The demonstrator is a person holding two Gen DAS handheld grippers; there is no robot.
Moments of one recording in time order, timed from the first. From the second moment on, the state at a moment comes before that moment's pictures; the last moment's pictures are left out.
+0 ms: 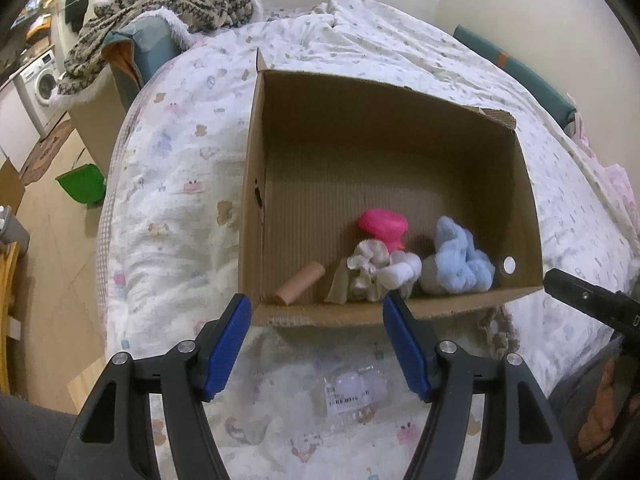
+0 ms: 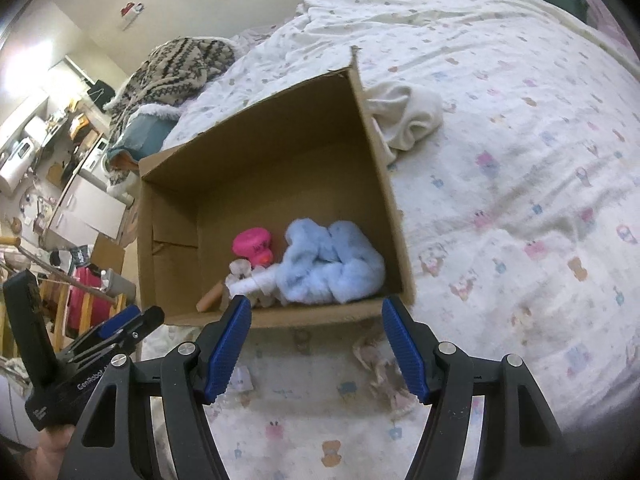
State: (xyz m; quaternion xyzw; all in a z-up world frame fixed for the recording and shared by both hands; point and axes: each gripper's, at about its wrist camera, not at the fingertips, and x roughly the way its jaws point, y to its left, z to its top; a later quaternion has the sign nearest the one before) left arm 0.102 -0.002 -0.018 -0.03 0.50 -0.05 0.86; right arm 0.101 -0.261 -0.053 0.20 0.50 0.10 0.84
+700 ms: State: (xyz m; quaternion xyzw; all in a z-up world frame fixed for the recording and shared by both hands) left arm 0.092 0.007 -0.039 -0.05 0.53 -0.02 0.85; right arm 0.115 -0.258 -0.146 0.13 0.65 0.03 0.74
